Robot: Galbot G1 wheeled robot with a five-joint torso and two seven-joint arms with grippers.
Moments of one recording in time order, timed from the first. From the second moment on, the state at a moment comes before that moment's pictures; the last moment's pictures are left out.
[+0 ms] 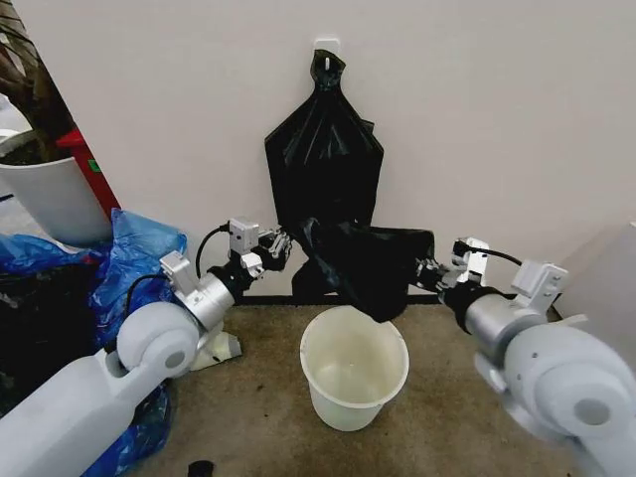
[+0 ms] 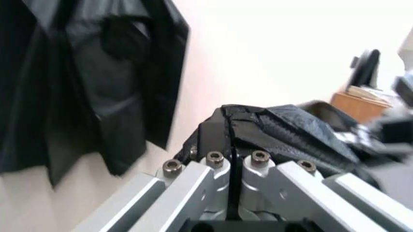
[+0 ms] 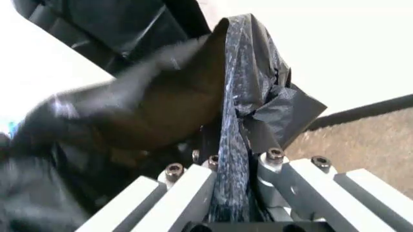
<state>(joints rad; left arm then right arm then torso) 1.00 -0.64 -0.11 -2.29 -1.08 0.09 -0.05 -1.05 0.93 0.44 2.50 1.68 -0.59 1.06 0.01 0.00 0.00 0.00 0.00</state>
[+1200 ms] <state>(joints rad) 0.94 -0.60 -0.05 -2.35 -1.37 0.13 -0.11 -1.04 0.83 0.80 2.50 2.42 -0.67 1.16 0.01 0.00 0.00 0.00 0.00</state>
